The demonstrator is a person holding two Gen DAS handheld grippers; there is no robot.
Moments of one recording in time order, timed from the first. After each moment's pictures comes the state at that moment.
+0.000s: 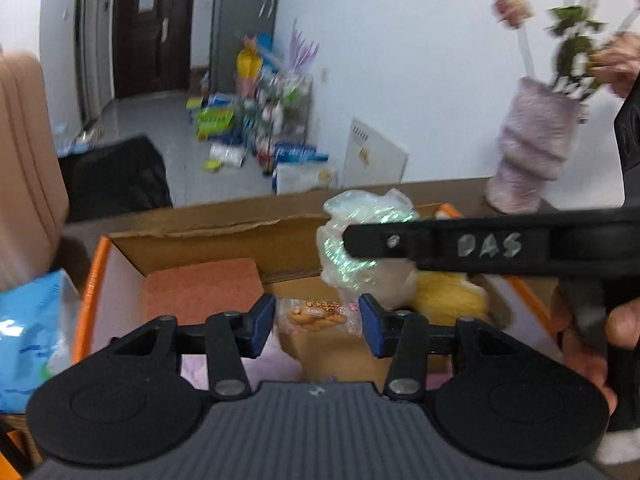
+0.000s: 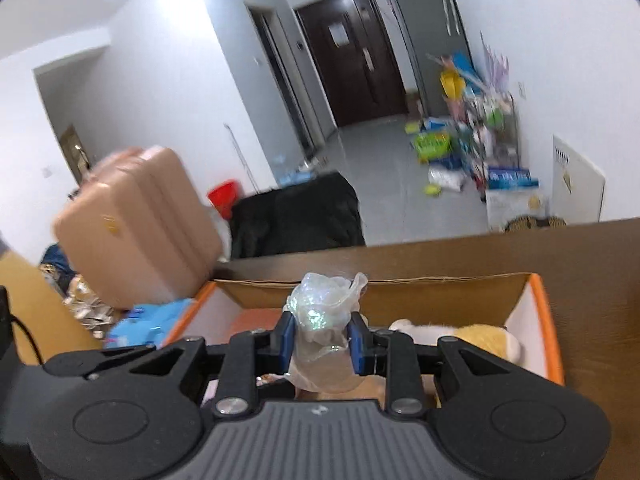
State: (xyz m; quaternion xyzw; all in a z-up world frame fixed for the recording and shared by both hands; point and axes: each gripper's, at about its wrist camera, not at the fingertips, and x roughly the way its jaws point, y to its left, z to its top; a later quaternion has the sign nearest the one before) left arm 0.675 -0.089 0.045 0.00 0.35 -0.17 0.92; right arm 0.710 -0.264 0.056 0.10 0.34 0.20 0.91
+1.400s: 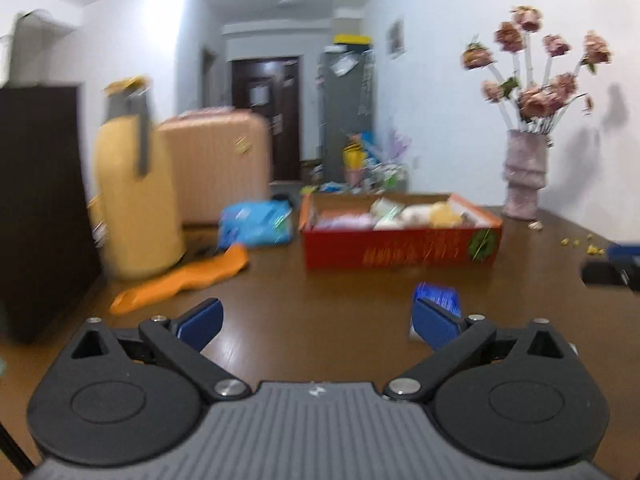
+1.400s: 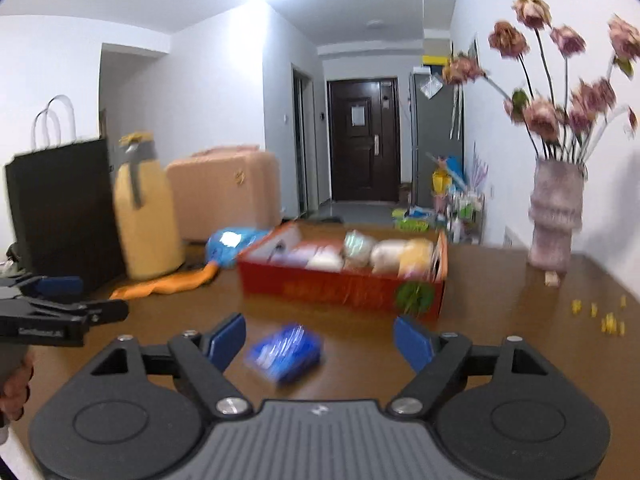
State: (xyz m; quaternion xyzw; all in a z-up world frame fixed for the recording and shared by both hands) left arm 0.224 -0.017 0.050 0.01 0.19 0.01 0.98; right arm 0.239 -0.299 0.056 0.00 0.20 0.17 0.97
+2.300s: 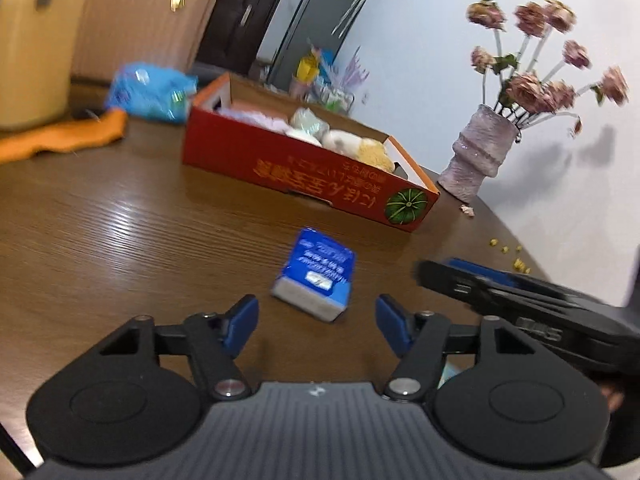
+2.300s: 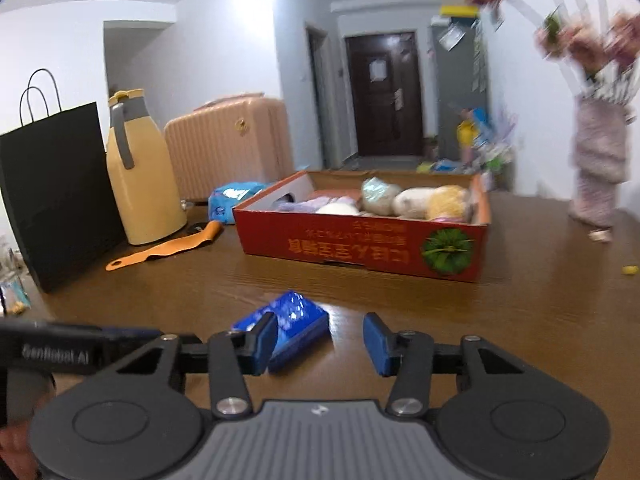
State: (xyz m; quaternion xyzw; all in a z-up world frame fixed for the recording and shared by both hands) left arm 0.333 -0.057 0.010 -0.18 0.33 -0.12 0.92; right arm 0.372 -0.290 0.026 0.02 0.27 0.24 0.93
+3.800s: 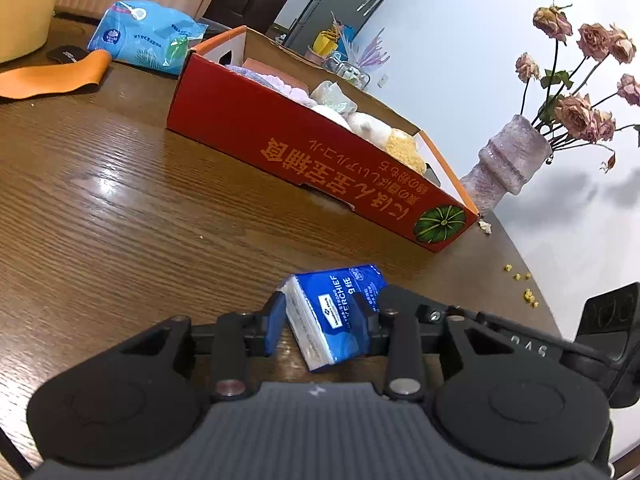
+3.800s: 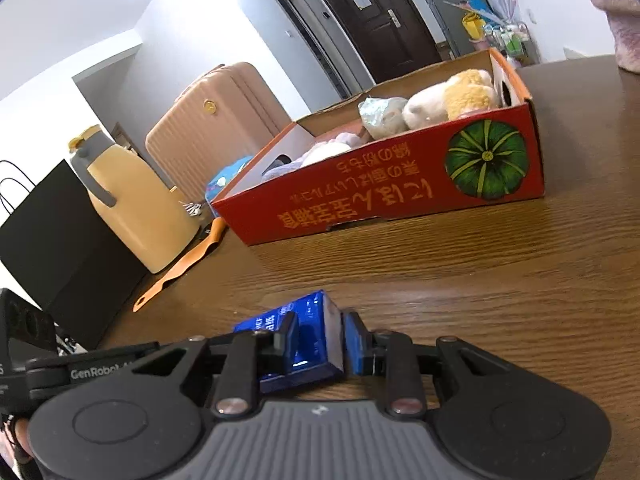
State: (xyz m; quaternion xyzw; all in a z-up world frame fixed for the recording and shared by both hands) left arm 0.413 -0.049 -0.024 -0.24 0.36 -0.12 0.89; right arm 0.455 -0.305 -0.032 0.18 0.36 0.30 0.86
